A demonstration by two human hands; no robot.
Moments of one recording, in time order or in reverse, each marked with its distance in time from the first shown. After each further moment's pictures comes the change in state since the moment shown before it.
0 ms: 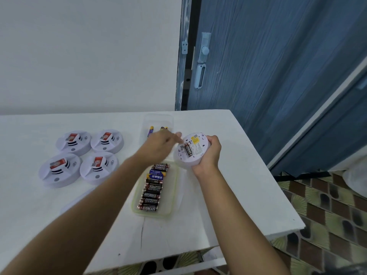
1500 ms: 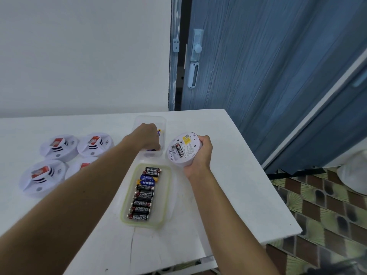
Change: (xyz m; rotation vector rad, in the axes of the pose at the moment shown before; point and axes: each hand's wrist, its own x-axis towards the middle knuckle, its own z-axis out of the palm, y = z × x) left_hand 0.069 -0.025 -0.011 0.472 -0.188 -0.270; right_hand 0.019 0.000 -0.001 -0.045 -0.013 0.030
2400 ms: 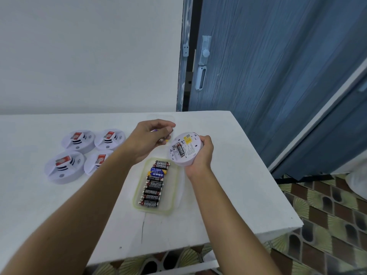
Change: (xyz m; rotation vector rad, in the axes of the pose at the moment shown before) left_hand -0.092 0.001 -0.007 -1.291 0.098 0.199; right_hand -0.033 0.013 0.012 0.062 -0.025 -0.002
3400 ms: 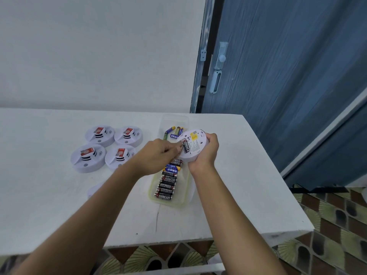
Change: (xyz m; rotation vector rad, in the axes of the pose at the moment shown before) left_hand -0.059 -0.009 -0.016 0.792 -0.075 0.079; right_hand -0.023 0.016 0.026 0.038 -0.048 -0.037
